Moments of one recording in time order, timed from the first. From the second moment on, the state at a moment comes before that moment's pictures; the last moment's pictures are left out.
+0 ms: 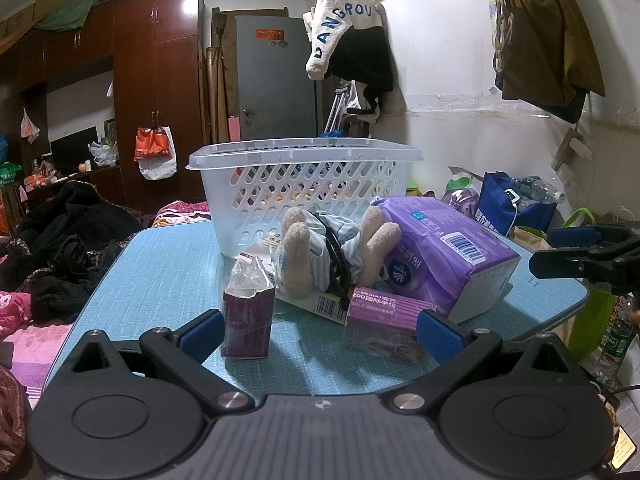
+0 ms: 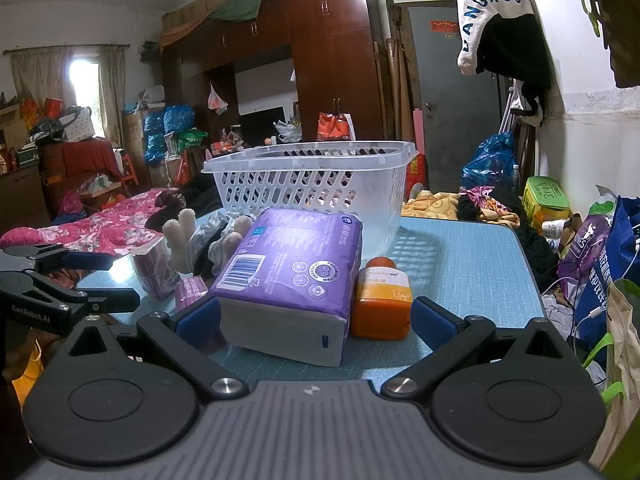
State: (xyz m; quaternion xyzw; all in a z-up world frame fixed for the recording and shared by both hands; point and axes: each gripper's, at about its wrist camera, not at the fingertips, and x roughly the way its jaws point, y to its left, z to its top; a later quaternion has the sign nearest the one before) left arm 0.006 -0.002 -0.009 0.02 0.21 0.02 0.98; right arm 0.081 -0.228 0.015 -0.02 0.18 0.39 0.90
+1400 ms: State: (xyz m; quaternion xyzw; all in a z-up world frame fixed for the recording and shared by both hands) left arm 0.006 0.043 -0.032 0.03 0.12 0.06 0.99; right arm 0.016 -0.149 -0.030 -0.07 0.06 0.46 0.88
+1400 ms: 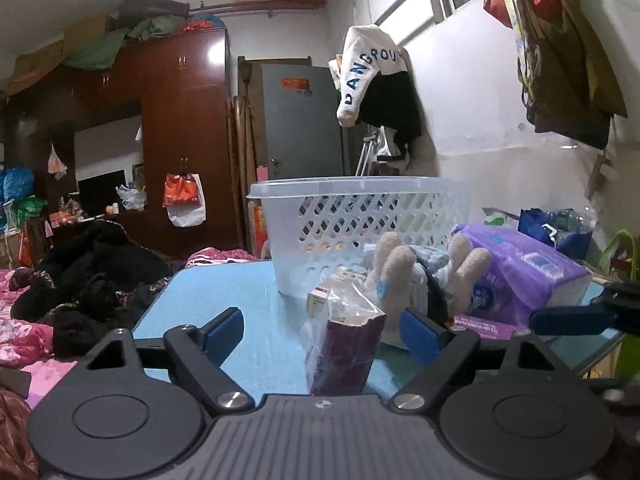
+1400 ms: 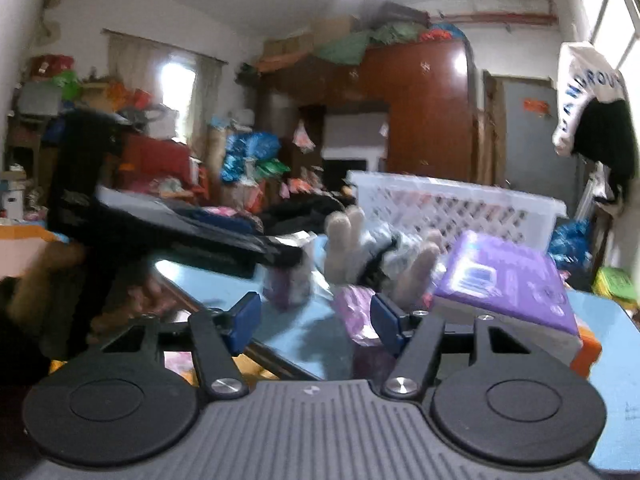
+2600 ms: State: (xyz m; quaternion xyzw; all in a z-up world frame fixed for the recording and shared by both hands) left arm 0.024 0.044 0.030 0.03 0.04 0.04 1.00; right arm 0.077 -0.187 0.070 0.00 0.02 0.44 0.90
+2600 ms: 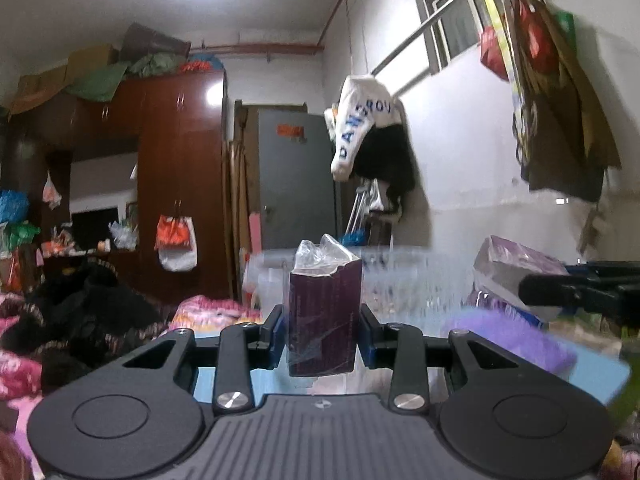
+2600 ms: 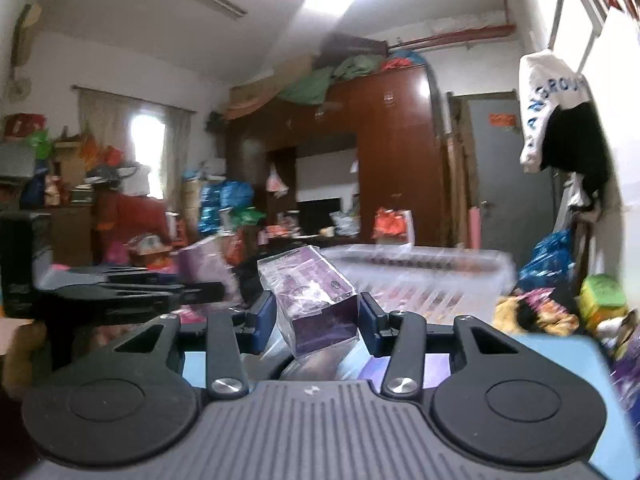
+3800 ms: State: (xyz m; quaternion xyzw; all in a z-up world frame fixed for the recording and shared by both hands) left arm 0.227 0.067 0.079 0.01 0.17 0.05 0.98; right arm 0.235 -0.119 0.094 -0.01 0.16 0.32 0.93
